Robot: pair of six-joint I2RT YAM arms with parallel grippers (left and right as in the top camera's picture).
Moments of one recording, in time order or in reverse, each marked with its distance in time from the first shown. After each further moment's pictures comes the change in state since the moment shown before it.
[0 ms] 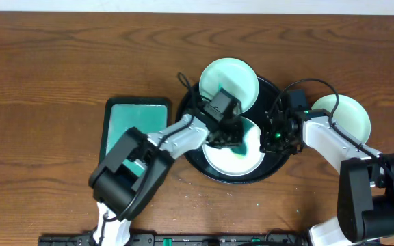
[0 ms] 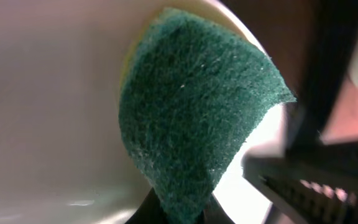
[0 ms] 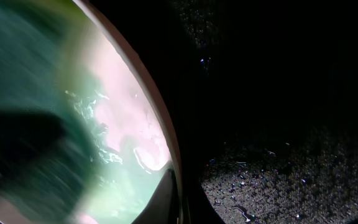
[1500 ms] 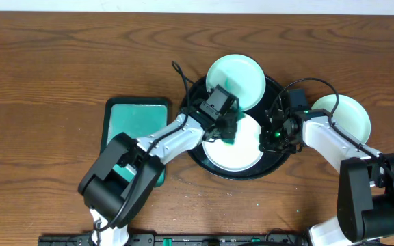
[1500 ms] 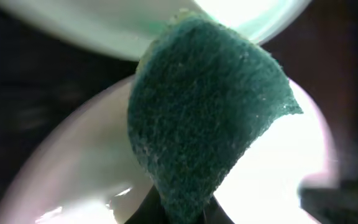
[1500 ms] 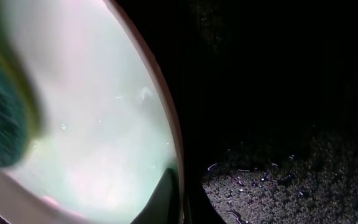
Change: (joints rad) left arm 0.028 -0.081 -0.016 -0.016 -0.267 0.159; right arm 0.000 0.002 0.000 0.016 -0.006 0.008
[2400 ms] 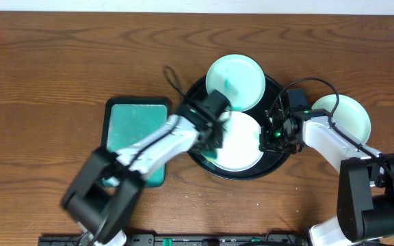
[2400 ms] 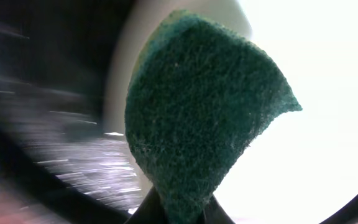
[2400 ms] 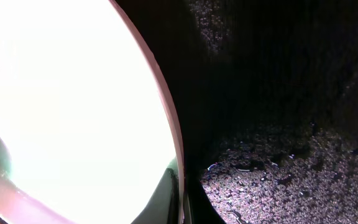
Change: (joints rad) left arm 0.033 -0.150 0.006 -0.420 -0.094 -0.072; right arm 0.000 0.000 0.000 -0.001 0.000 0.000
